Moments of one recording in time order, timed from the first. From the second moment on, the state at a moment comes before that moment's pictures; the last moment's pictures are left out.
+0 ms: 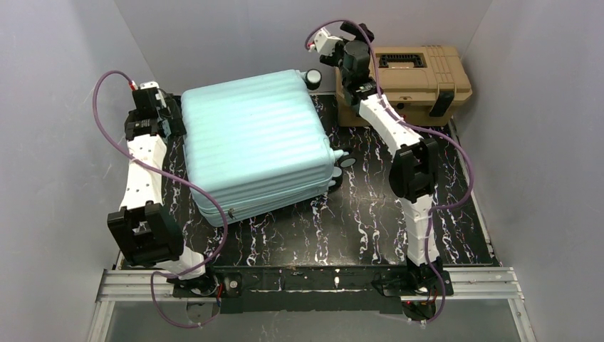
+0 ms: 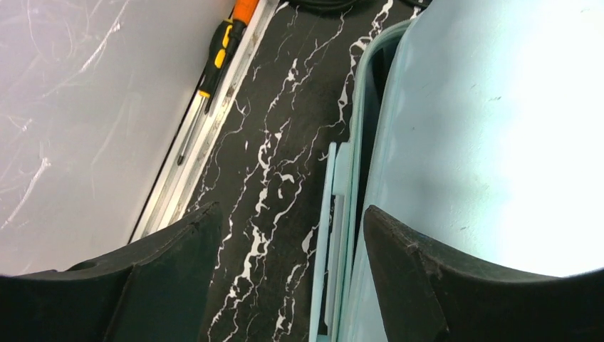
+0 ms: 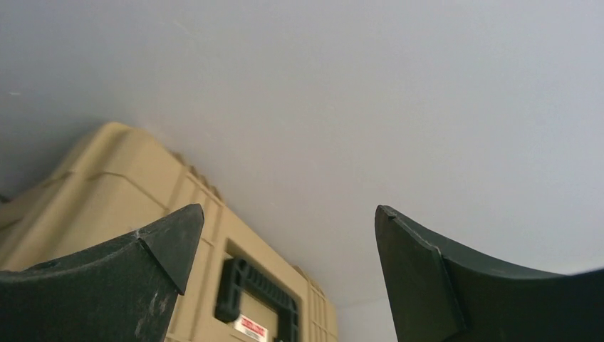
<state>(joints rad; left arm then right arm) 0.22 1.50 1.44 -0.64 -0.22 -0.06 0.44 2.23 2.13 0.17 0.26 -1.09</state>
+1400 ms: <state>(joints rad) -0.03 1.37 1.48 -0.65 0.05 0.08 0.50 1.34 0.97 -0.31 -0.53 -0.43</state>
